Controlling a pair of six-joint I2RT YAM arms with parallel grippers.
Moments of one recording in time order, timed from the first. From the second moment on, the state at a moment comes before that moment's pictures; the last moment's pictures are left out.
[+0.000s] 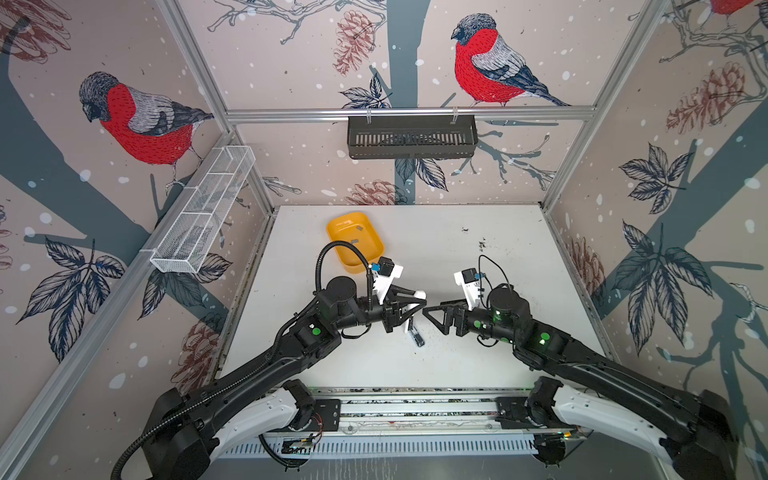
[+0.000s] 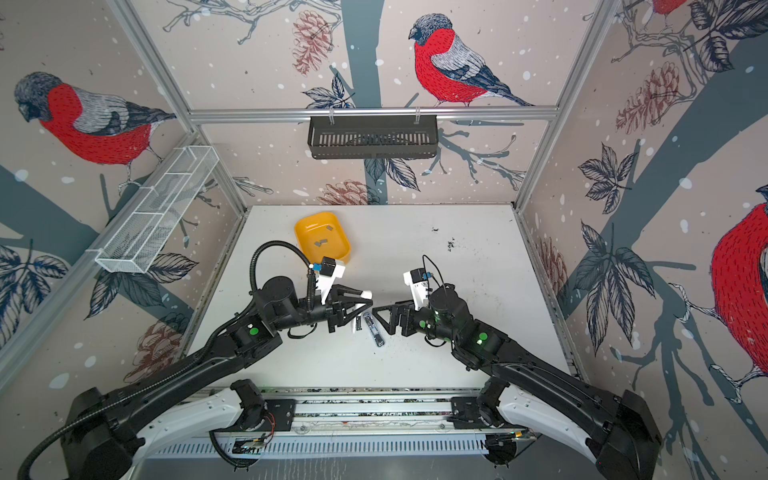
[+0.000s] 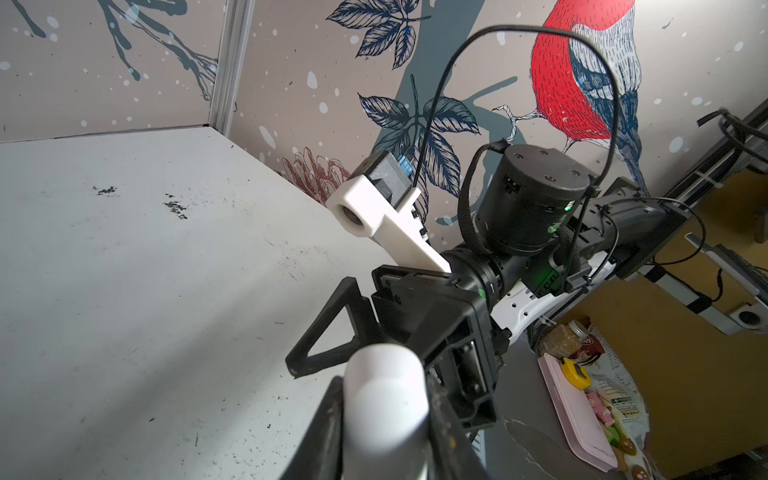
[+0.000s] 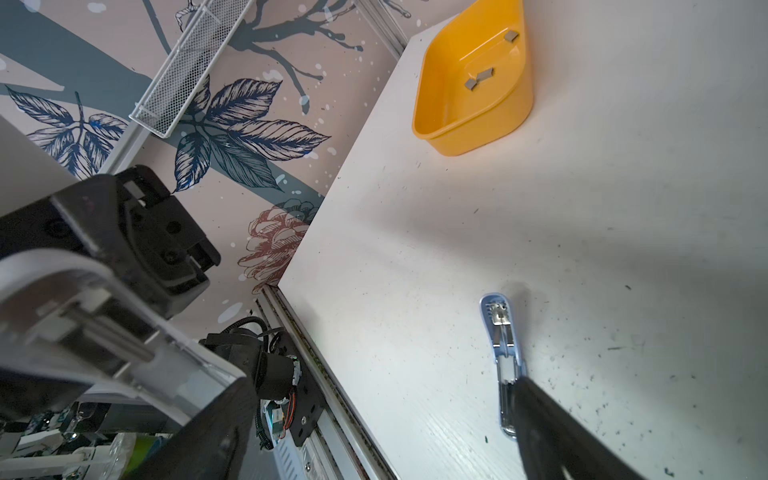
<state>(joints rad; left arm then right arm) -0.76 0.96 0.64 0.24 0.58 -0.44 0.85 0.84 0.54 -0.03 -0.25 0.69</state>
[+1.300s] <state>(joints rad) -0.77 1.00 0.76 0.60 0.76 -0.75 0.88 0.95 0.76 0.35 -0.74 0.50</state>
